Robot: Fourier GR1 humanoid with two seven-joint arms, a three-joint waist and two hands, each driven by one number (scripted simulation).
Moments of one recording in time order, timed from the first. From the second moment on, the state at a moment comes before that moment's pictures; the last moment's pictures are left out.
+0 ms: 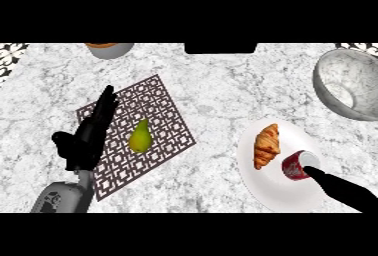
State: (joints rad) left arm -0.16 0.19 -0.16 -1.53 0.08 0.19 0.08; right arm 0.16 -0.58 0.21 -2.14 0.47 -0.68 0.80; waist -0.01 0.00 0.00
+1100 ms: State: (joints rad) left arm -0.14 0.14 -0.14 -1.55 0.03 0.16 0.09; right arm 0.16 -0.44 0.18 -2.14 0.40 -0.39 0.99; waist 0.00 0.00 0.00
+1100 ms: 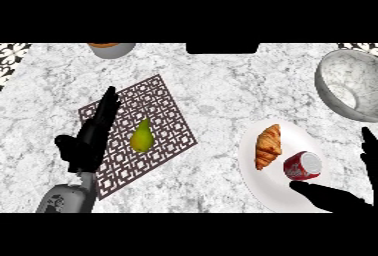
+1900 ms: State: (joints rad) left arm -0.15 0.10 -0.10 -1.54 -0.01 0.12 0.09; right arm 0.22 -0.23 0.14 -2.10 0.38 -0.37 0.80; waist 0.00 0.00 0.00
